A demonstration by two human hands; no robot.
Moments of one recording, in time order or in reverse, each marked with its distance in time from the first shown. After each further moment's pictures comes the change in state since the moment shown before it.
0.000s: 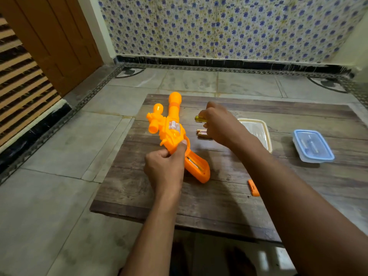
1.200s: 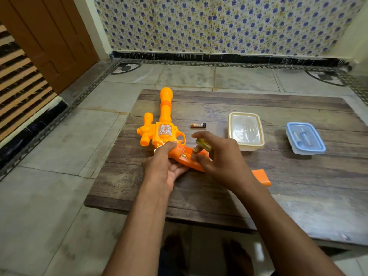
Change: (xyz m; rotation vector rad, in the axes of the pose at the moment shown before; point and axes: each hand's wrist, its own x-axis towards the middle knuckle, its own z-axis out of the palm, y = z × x) left_hand 0.010 -0.002 0.003 -0.548 -0.324 -0.612; right_hand -0.106 -0.021 0.015 0.522 0.169 0.048
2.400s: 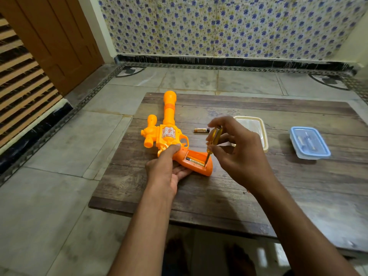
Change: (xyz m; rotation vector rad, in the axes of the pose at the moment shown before) left_hand 0.002 -0.001 -0.001 0.005 0.044 0.026; right_hand -0.002 -0.022 -0.036 0.238 0.119 0.034
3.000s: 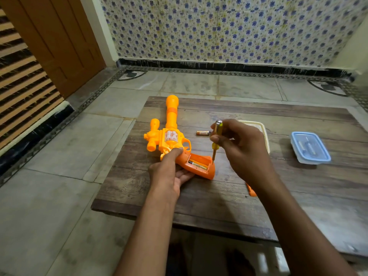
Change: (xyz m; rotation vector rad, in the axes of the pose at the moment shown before) left_hand -0.003 0.000 0.000 -0.005 -0.007 0.002; right_hand 0.015 0.001 0.002 0.040 0.085 0.038
